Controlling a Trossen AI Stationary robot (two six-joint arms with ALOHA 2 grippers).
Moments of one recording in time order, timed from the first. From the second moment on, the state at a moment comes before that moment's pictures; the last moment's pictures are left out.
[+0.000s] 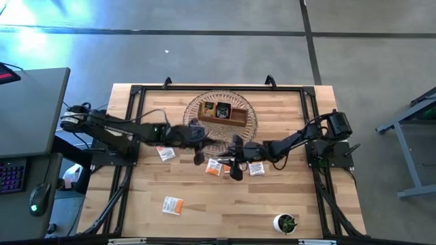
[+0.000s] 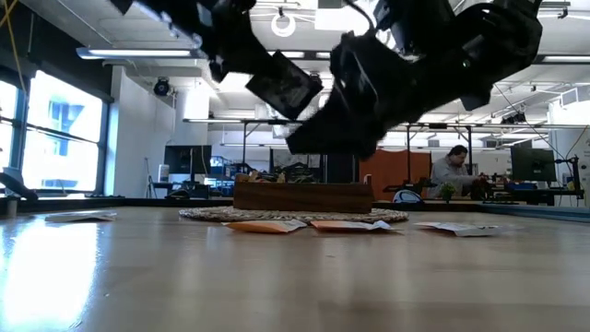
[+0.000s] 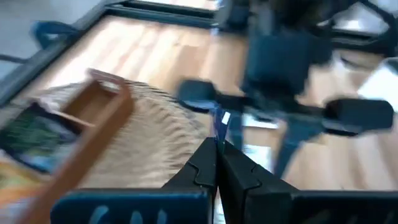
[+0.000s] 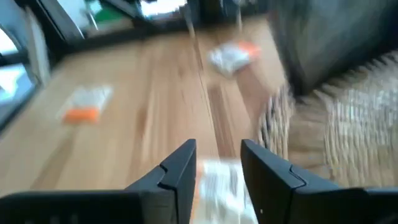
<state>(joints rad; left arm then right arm) -0.10 1.34 0.87 0.01 -0.25 -0.18 0.15 1.80 0.73 0.70 0.13 0.27</state>
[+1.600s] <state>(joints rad) 0.42 1.82 1.41 -0.48 -0.03 0.40 0.14 1.80 0.73 0.55 0.05 0.17</state>
